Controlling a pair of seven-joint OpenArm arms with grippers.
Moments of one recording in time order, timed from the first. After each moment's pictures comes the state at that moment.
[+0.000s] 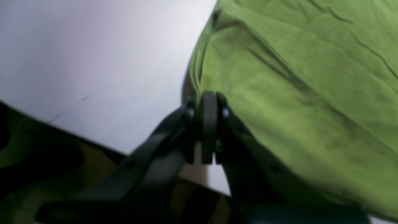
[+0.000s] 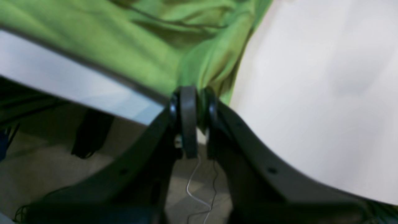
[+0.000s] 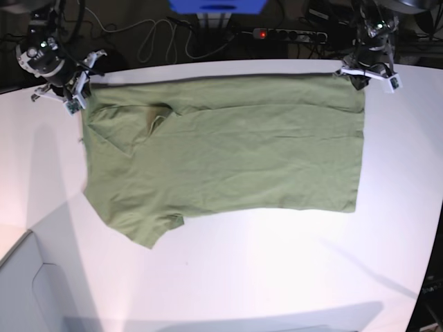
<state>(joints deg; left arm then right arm) 37.7 -5.6 -31.7 103.9 -30.9 -5.3 33.4 -32.2 14.7 22.5 109.6 6.7 40.3 -45.5</state>
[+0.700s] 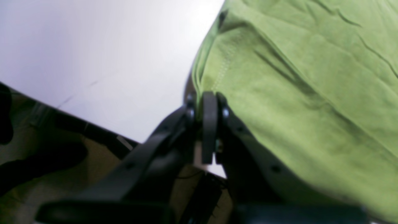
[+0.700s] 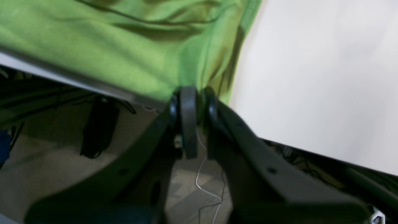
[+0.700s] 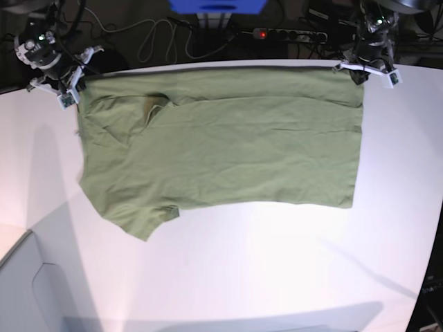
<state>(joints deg) 39.0 -5.6 -31.7 104.7 -30.9 -5.3 33.6 -33.7 12.2 26.6 109.6 6.7 40.3 -45.6</state>
